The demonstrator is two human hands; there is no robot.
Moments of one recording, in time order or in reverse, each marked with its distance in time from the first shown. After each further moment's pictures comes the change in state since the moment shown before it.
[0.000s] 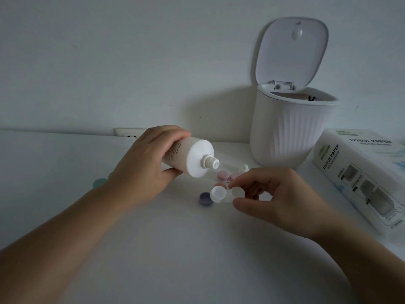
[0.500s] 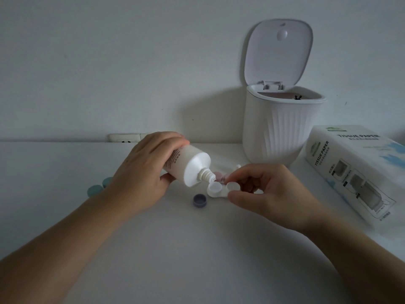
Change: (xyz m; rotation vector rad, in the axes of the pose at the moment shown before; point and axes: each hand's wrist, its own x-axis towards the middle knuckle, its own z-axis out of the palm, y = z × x) left_hand 0.001 0.008 0.003 0.077 -0.052 0.078; right_hand 0.003 0.003 0.000 0.066 0.077 0.041
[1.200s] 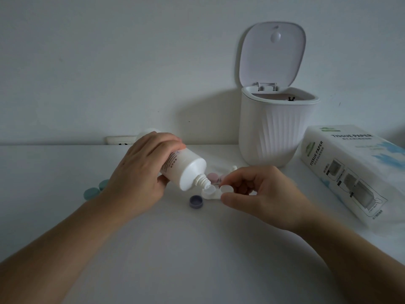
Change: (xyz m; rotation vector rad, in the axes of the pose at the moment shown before) left_hand 0.001 0.003 0.000 0.067 0.005 0.036; right_hand -0.001 -0.003 0.002 -0.062 0.008 0.039
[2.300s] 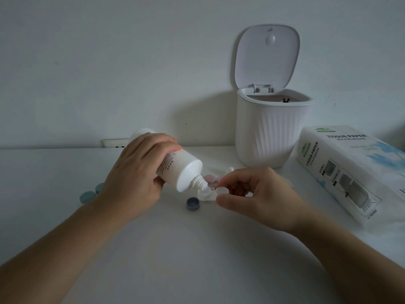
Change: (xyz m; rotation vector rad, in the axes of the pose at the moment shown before) left_hand 0.001 0.000 -0.001 0.025 0.024 -0.002; right_hand -0.003 -0.008 0.000 0.034 -0.017 -0.001
